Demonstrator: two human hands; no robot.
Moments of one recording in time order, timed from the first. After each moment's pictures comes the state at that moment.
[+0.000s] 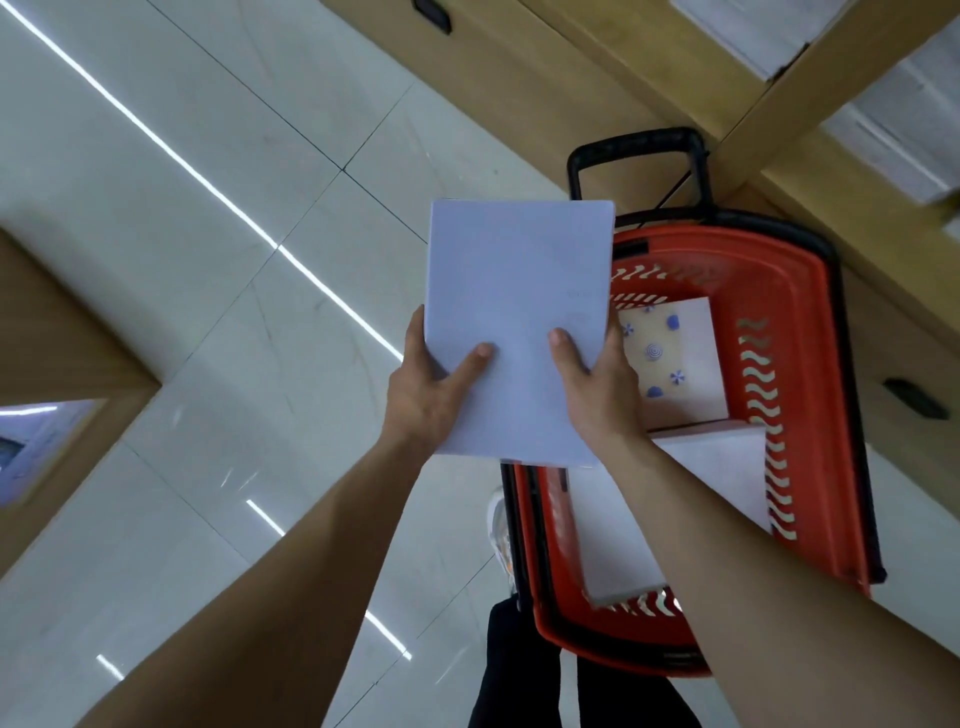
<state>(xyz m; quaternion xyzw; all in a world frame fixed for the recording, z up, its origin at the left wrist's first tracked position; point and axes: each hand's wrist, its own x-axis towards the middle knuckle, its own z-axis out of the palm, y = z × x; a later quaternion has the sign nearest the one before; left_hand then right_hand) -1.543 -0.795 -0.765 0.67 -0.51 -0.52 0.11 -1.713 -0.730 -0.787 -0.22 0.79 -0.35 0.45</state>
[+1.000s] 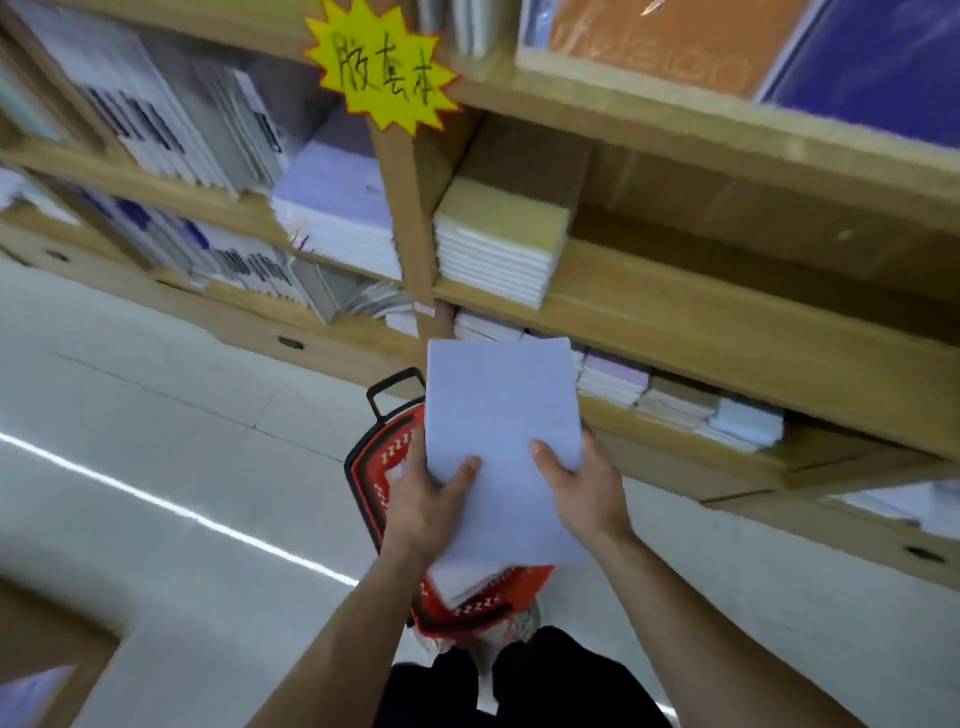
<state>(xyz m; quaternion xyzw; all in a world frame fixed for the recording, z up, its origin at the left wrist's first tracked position) -1.699 -0.619 -0.344 0.48 -0.66 -0.56 0.12 -1.850 -0.495 -0.346 -0.14 0.83 -0.45 0.29</state>
